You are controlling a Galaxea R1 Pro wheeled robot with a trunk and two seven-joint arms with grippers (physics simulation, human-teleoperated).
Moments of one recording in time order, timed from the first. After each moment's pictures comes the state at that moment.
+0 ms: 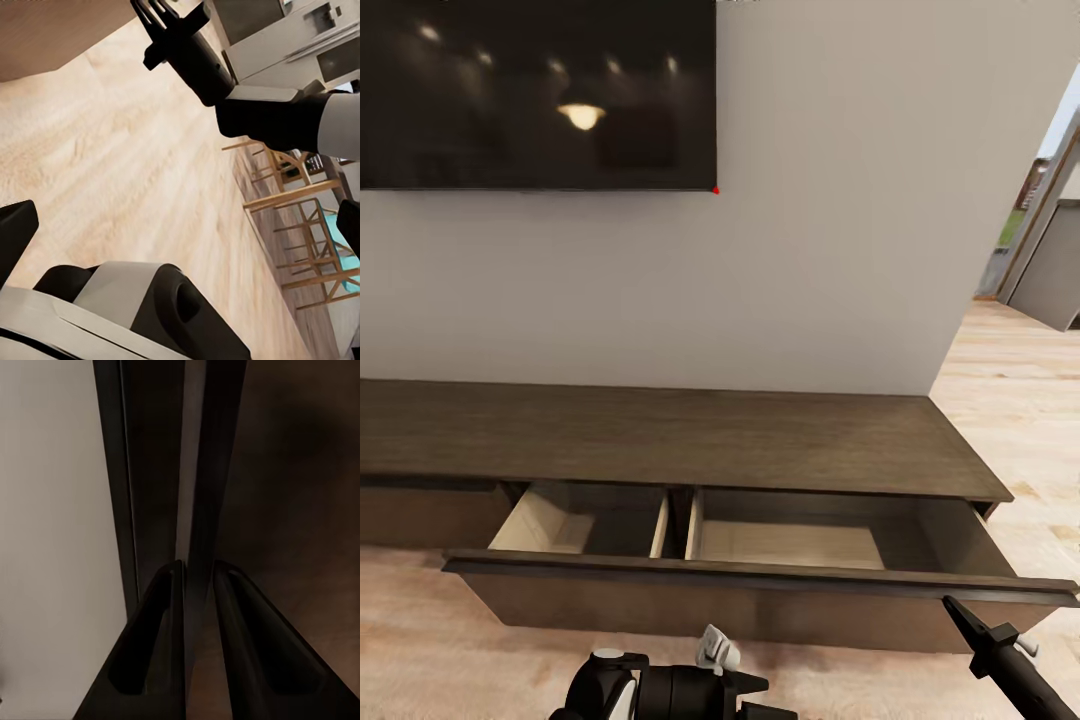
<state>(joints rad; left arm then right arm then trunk) -0.16 -0.07 -0.32 -1.21 0.22 0.69 -1.00 -0.40 -0.37 -0.67 -0.21 -0.69 0.58 1.16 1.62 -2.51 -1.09</state>
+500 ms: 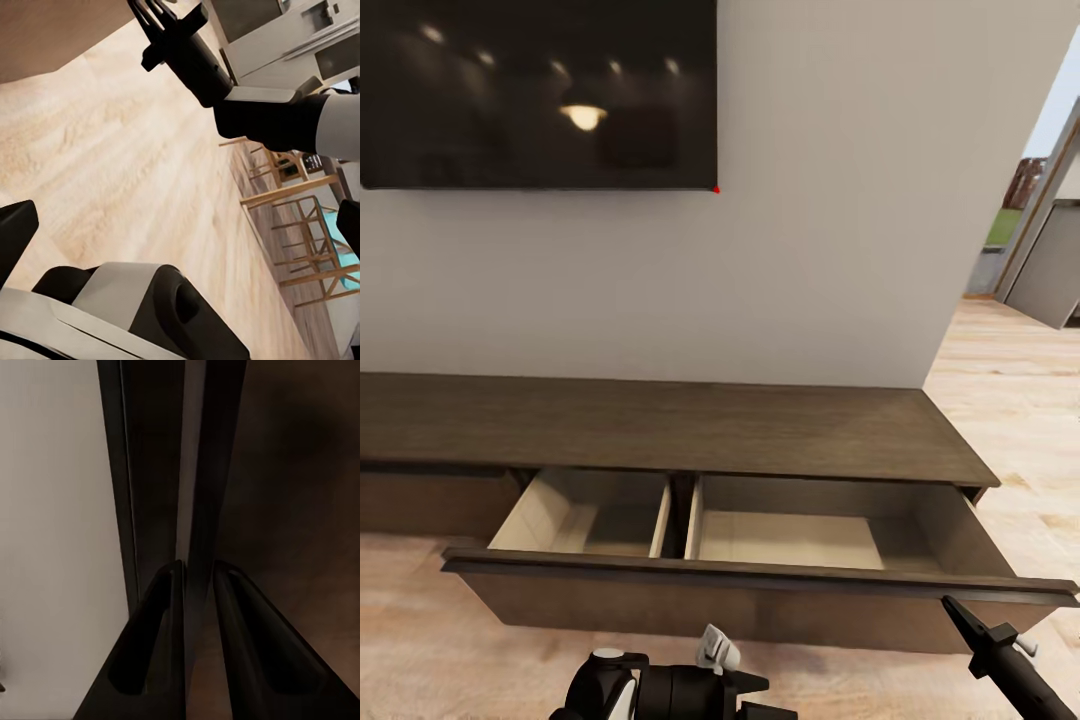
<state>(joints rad) -0.16 -0.07 -0.32 -1.21 0.22 0.69 -1.00 -0.40 -0.37 -0.67 -0.21 -0.69 0.58 1.16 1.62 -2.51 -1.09</state>
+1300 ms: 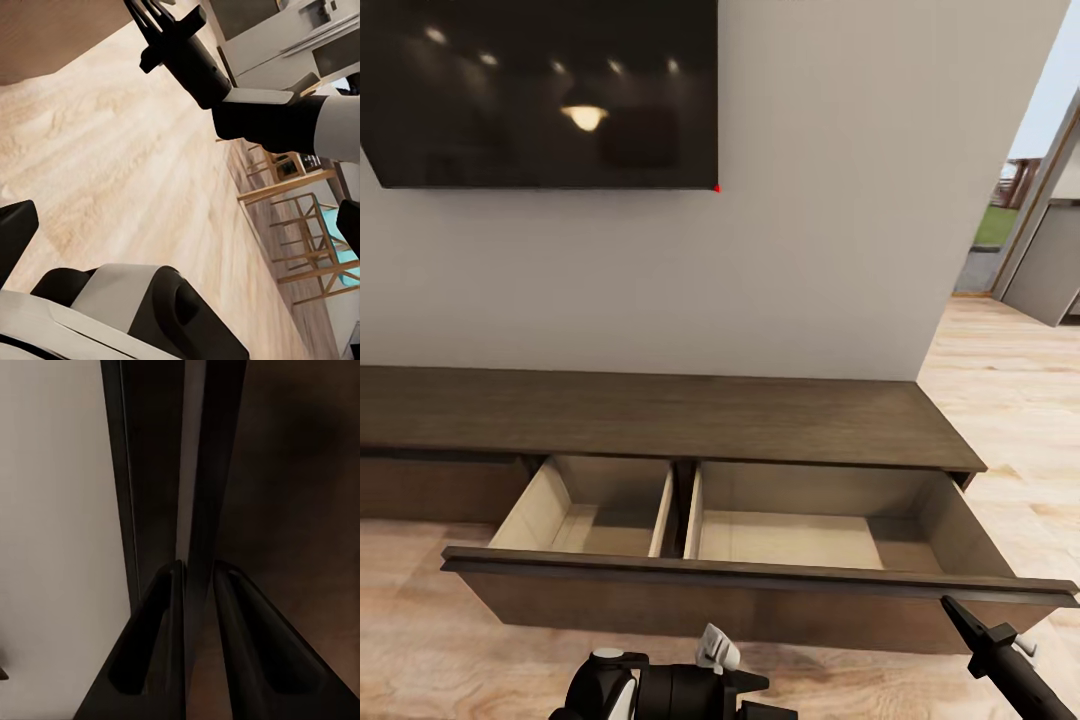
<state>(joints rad) -0.16 -0.07 -0.32 -1.21 0.22 0.68 -1.01 -0.40 -0.37 -0.67 -0.21 -0.69 0.58 1.17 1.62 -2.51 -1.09</state>
